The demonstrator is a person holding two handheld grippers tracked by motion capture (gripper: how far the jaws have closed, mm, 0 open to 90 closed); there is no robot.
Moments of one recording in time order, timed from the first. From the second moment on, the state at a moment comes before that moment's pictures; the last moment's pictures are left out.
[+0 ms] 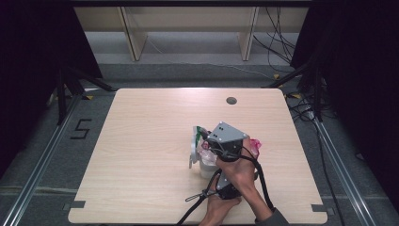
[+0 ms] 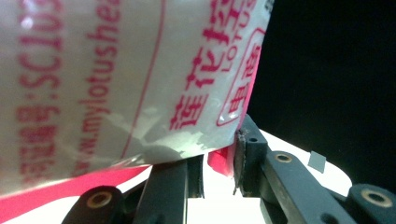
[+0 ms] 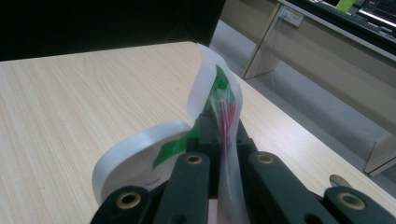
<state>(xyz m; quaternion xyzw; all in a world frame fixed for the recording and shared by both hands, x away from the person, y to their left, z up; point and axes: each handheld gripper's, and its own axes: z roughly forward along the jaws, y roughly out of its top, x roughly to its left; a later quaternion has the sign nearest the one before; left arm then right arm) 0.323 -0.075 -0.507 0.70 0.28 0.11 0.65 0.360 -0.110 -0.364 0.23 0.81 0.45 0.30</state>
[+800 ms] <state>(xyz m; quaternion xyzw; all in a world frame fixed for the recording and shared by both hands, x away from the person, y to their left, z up) 0.323 -0.077 -0.505 0.70 0.28 0.11 0.65 0.359 -0.110 -0.362 0.23 0.81 0.45 0.31</state>
